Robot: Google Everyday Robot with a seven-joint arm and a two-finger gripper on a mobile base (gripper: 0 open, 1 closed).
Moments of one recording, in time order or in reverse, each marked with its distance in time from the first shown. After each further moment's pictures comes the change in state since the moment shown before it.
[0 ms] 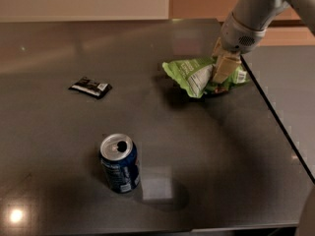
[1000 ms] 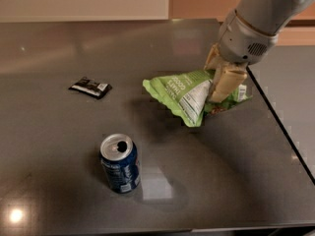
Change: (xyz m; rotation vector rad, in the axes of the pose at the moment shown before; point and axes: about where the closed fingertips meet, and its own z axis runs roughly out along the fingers) arm -0.052 0.111 -0.048 -0.054 -0.068 -0.147
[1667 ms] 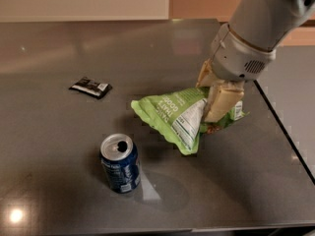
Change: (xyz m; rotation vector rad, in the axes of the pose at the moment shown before) arm -0.025 0.049 0.007 -0.056 0.001 -0.059
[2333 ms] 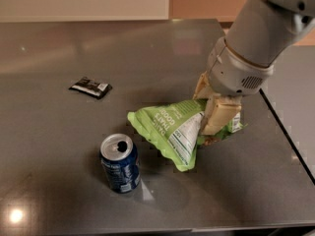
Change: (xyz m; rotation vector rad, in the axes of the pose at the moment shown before) arm -0.007 0.021 0.012 -0.002 0.001 -0.005
